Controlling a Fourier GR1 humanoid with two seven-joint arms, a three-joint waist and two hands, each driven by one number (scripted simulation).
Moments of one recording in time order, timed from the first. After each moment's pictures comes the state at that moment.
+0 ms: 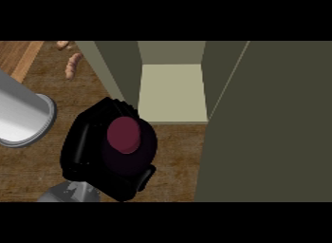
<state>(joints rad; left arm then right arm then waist) -0.18 0.00 -0.27 -1.84 0.18 0.14 0.04 -0.07 -0.07 0.12 -2.49 -0.05 0.05 0.65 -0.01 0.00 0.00</state>
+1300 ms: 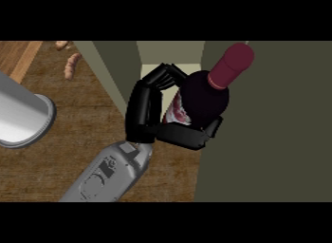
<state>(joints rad) -0.58 0.00 -0.47 -1.49 0.22 0.61 -0.02 -0.05 -0.07 0.09 -2.49 -0.06 0.10 0.63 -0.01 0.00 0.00</state>
